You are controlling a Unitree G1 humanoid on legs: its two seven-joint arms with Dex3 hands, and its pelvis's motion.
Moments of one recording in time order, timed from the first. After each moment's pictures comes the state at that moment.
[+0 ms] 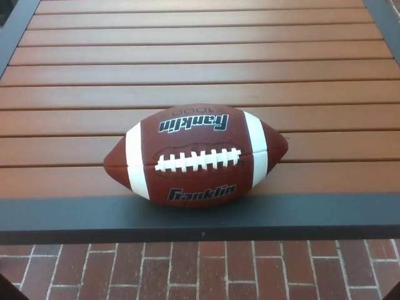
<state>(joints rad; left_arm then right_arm) 0.31 0.33 0.30 0.72 0.01 -0.01 0.01 0.21 -0.30 -0.30 0.93 -0.03 -0.27 -0.02</state>
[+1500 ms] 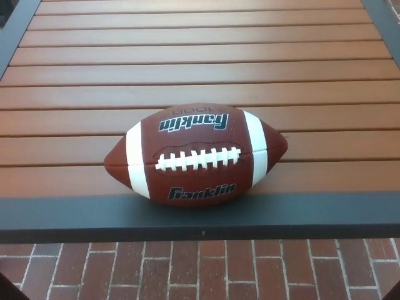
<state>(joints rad) 0.46 0.55 0.68 -0.02 -0.30 0.15 -0.18 0.62 -0.43 -0.78 -0.33 0.34 0.16 0.01</state>
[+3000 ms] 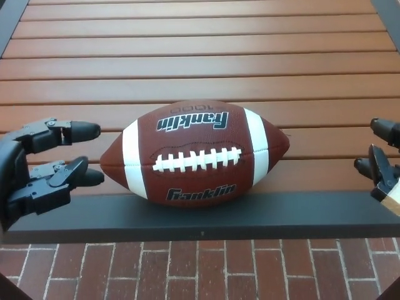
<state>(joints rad) -0.07 0.54 0.15 -0.36 -0.43 0.71 -0.04 -0.09 -0.30 -0.11 -0.35 0.26 0.60 -0.17</state>
